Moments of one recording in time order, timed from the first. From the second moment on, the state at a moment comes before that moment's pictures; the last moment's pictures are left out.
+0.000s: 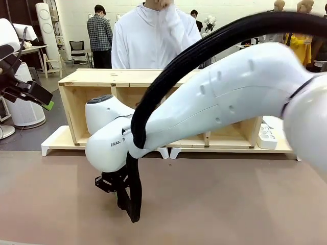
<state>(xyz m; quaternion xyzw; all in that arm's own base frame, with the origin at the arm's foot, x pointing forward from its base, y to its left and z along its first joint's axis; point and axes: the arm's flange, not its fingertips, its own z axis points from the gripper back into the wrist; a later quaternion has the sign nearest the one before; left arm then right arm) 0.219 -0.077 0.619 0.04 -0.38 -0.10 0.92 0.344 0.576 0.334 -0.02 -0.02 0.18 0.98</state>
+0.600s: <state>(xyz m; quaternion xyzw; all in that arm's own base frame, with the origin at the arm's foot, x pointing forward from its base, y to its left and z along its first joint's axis) 0.219 -0.076 0.619 0.04 -0.38 -0.10 0.92 0.238 0.490 0.365 -0.02 -0.05 0.08 1.00</state>
